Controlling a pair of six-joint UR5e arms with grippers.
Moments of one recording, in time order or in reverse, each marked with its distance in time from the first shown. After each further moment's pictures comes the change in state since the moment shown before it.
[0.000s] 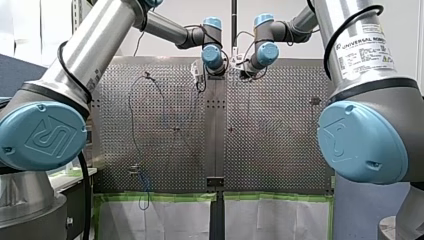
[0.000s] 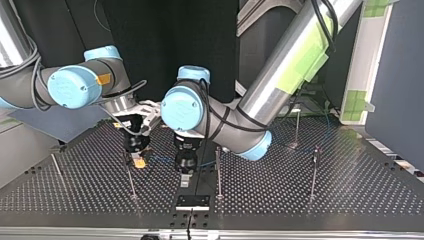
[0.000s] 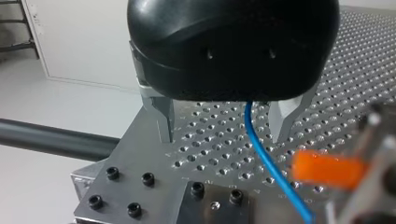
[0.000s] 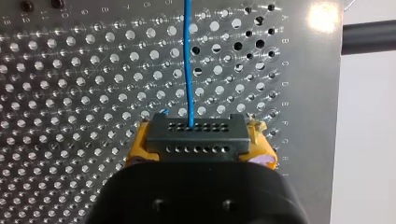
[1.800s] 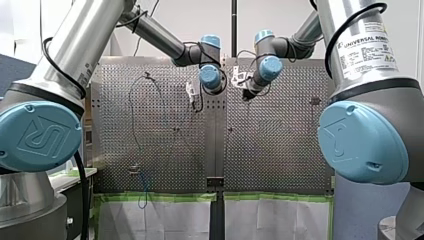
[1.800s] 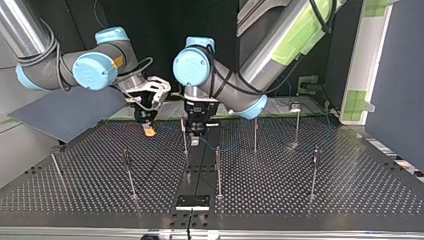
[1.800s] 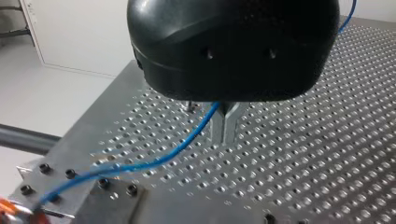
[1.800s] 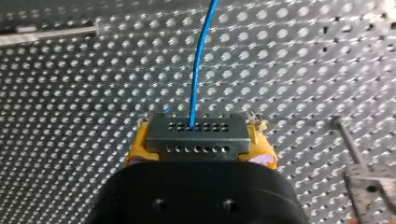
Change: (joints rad) left arm -0.047 0.093 -0.388 0.271 -0.091 -0.043; right arm 0.005 -0.025 0.220 -0.008 0.018 -0.004
